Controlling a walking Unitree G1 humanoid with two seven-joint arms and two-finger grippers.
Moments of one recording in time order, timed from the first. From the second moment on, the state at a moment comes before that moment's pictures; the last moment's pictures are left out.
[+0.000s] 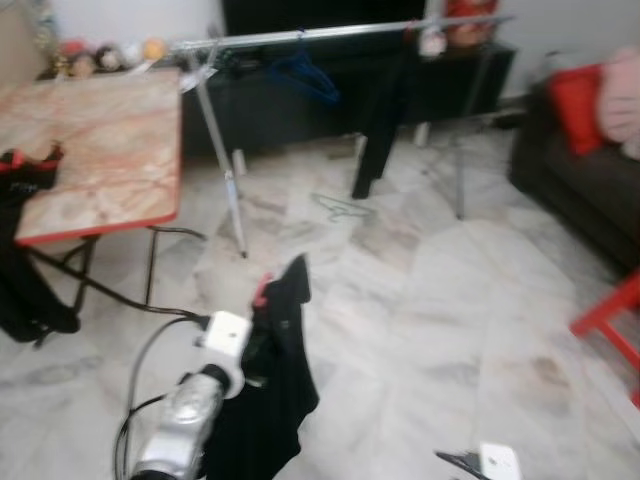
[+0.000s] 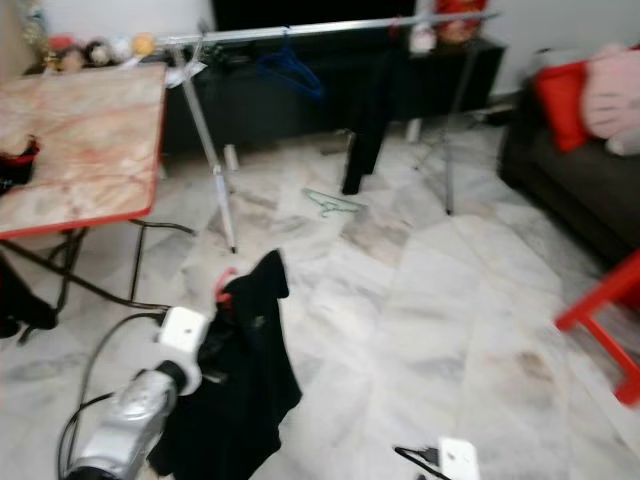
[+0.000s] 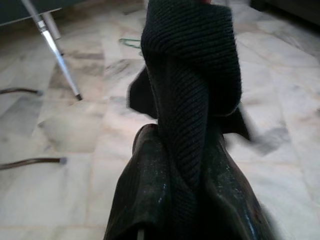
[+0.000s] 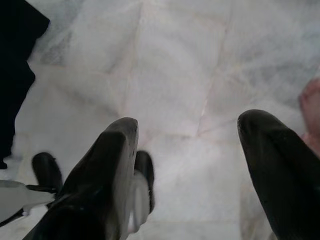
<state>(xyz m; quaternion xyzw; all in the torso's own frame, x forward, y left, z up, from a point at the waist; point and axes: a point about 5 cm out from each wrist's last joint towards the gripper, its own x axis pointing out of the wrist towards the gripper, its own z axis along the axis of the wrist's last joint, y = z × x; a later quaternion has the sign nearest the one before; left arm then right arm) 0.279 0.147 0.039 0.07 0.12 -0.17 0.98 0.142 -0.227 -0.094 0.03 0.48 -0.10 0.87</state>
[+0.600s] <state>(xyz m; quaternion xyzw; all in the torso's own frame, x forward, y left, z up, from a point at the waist) 0.284 0.159 0.036 0.08 0.14 -0.16 0.97 0.139 -0.207 -0.099 0.05 0.49 -0.10 0.86</state>
